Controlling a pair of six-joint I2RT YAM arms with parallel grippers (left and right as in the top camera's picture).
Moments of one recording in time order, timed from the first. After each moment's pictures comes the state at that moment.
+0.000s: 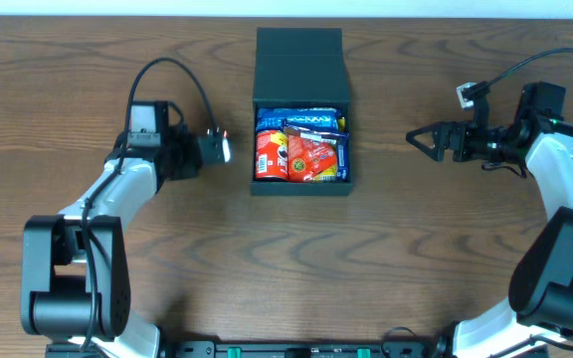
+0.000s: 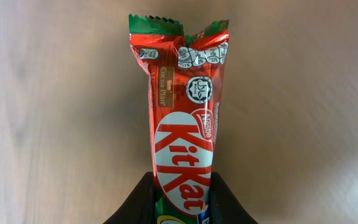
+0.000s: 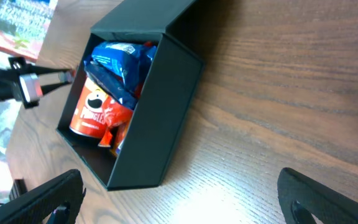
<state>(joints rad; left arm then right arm) -0.05 1.74 0.96 -0.17 0.23 1.31 -0.30 1.80 1.24 -0.72 -0.93 -0.32</state>
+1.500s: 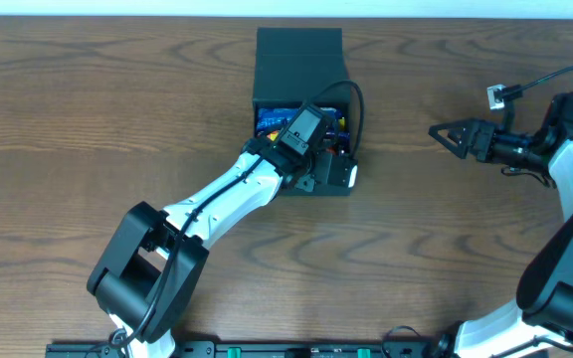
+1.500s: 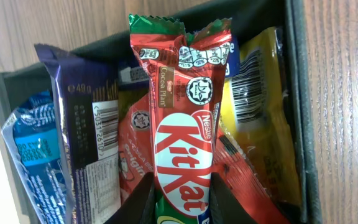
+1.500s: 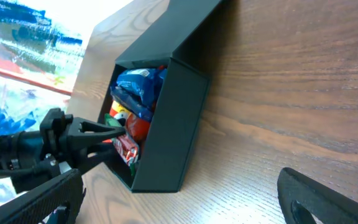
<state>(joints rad) -0.67 1.87 1.28 -0.43 0.03 1.13 -0.42 1.80 1.24 -0.75 -1.08 -0.29</state>
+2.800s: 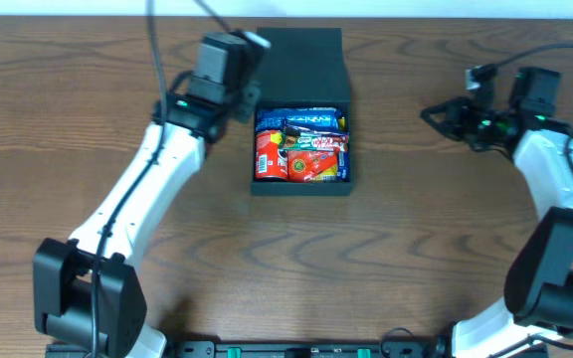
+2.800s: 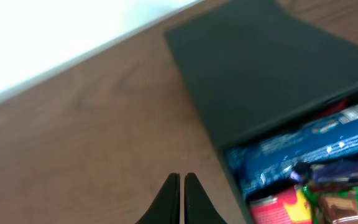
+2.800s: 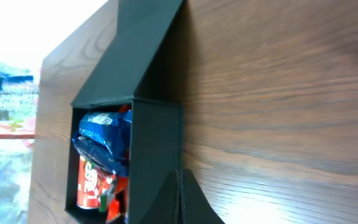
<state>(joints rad) -0.32 1.71 1.41 -0.50 -0.08 0.12 -0.21 1.80 1.24 -0.47 -0.77 0.23</state>
